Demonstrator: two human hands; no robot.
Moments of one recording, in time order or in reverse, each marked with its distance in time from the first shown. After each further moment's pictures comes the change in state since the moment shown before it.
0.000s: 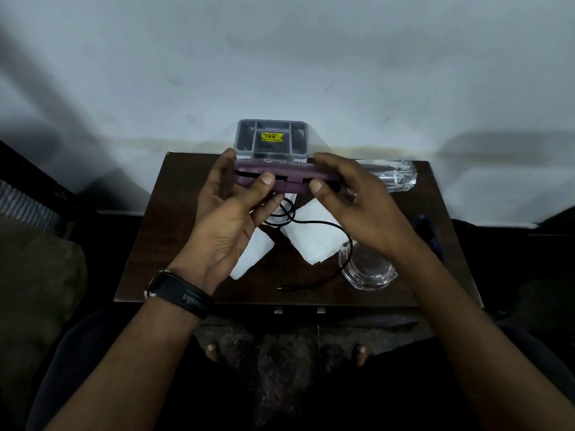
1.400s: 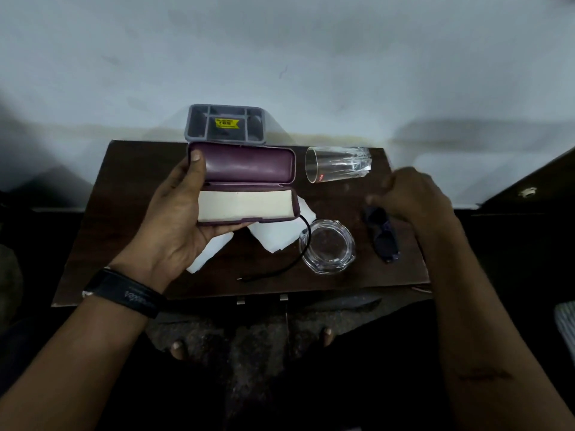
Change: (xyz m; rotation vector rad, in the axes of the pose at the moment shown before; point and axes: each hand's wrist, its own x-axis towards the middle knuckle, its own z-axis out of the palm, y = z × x) left_hand 0.000 -0.007 -0.004 0.186 0.029 -0.198; right_hand -0.018 0.041 -0.103 -0.682 0.066 0.675
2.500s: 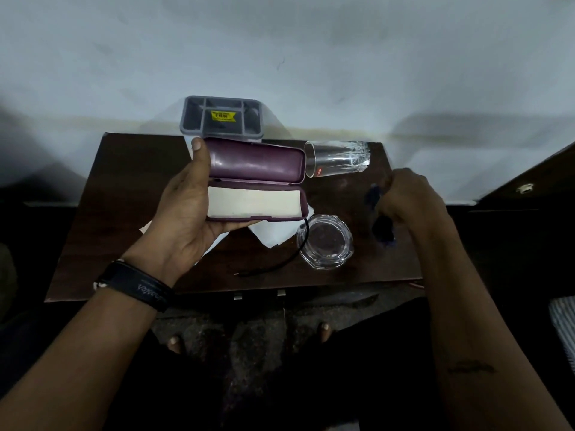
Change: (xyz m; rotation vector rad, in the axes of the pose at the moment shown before) left_hand -0.005 -0.002 0.018 0.024 0.032 -0.074; right_hand 0.003 0.006 0.012 -0.021 0.015 0.059
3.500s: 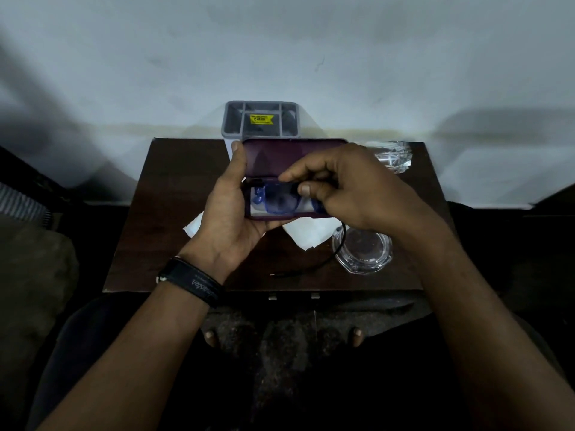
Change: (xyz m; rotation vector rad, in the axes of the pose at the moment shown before) left_hand 0.007 -0.003 -0.002 -0.100 -0.133 -0.057; right_hand -0.056 -0.107 0.010 0.441 -0.252 -0.831
